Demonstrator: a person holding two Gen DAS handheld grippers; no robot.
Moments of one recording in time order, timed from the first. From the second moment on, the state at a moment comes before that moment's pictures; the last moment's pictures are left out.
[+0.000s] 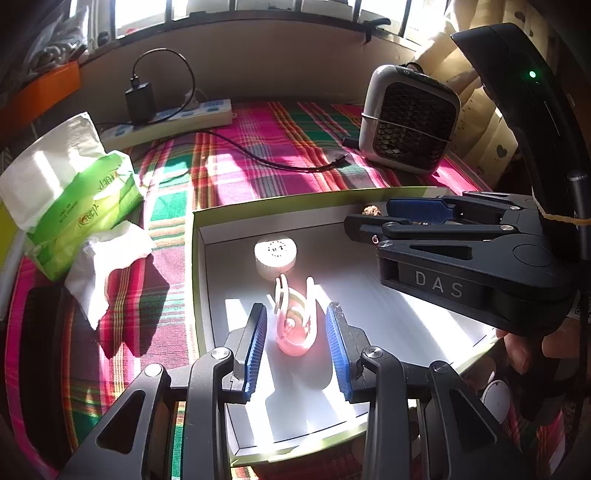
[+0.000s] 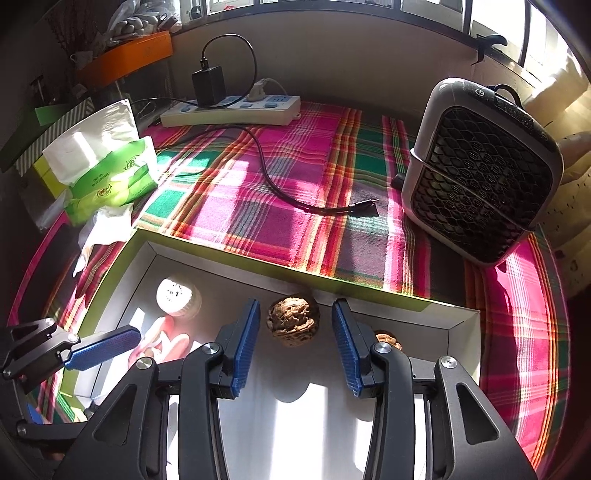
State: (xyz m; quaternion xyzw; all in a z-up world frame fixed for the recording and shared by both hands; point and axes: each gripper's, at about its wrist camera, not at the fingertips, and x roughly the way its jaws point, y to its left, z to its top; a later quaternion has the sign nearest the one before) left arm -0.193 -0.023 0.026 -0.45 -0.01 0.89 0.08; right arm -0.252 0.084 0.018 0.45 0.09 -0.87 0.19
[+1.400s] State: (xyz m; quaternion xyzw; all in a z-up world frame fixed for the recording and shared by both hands) left arm -0.098 -0.027 0.040 -0.41 -0.04 0.90 0.14; right arm -0.116 0.155 0.051 0.38 -0.01 -0.91 0.16
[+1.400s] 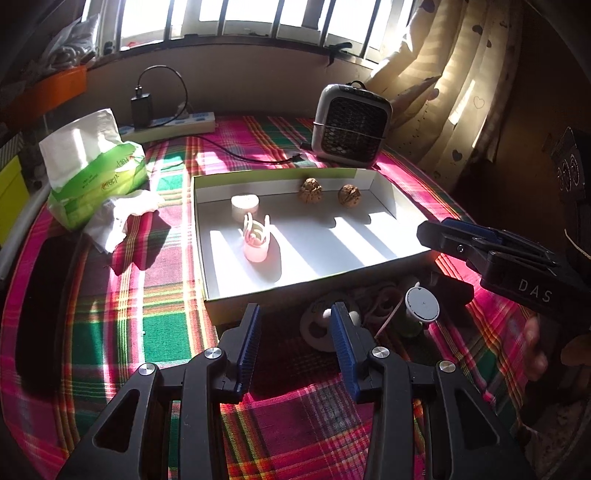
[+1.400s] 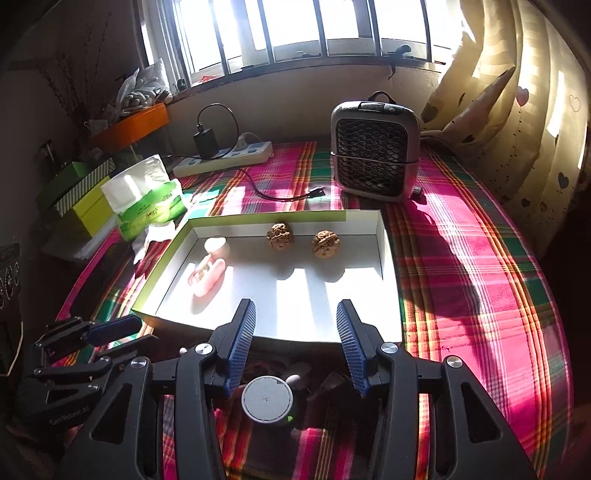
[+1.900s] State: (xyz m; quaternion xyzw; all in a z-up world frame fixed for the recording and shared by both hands) left arm -0.107 -0.006 0.021 -0.44 -0.03 0.88 0.18; right arm -0.080 0.169 0.035 0.38 -0.02 -0.91 0.15
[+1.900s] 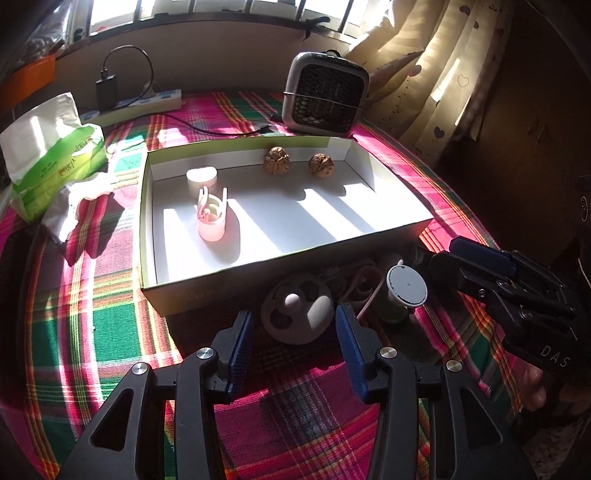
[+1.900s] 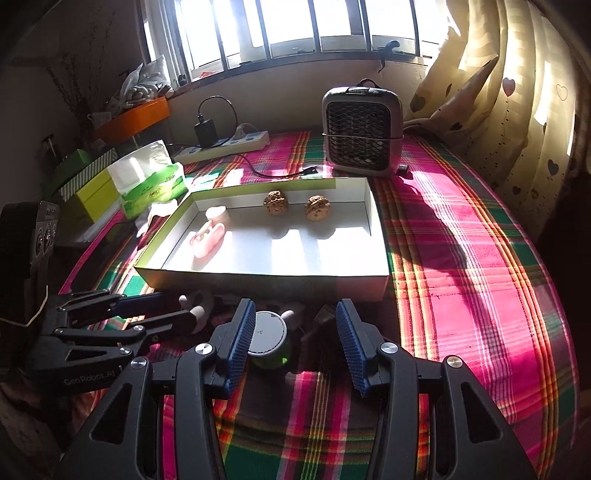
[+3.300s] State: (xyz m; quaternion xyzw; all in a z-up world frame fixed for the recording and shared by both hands) left arm -0.105 -0.020 0.011 -0.45 -0.04 0.88 0.16; right arm -0.083 0.139 0.013 0.40 0.00 -0.90 0.17
